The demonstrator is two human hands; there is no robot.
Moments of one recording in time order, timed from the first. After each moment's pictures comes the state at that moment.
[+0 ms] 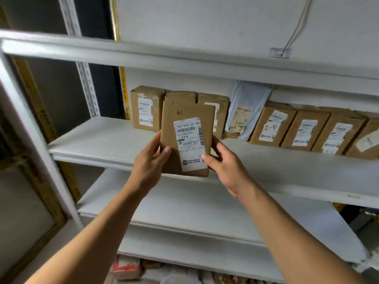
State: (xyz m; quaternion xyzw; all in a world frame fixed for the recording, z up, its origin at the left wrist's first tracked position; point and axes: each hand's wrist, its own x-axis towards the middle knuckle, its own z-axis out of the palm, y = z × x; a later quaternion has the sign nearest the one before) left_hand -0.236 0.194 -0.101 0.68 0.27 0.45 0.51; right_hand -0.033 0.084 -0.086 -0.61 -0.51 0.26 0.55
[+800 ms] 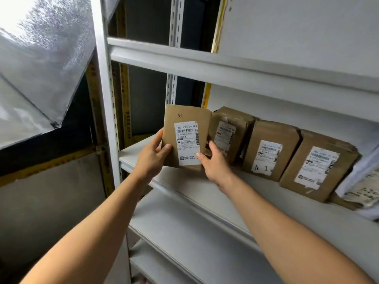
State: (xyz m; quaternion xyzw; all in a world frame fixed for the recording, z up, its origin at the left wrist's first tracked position) left_hand -0.359 0.426 -0.114 0.61 0.46 0.51 0.39; right_hand -0.155 0.411 -0.111 -0.56 -0.61 0.30 0.47
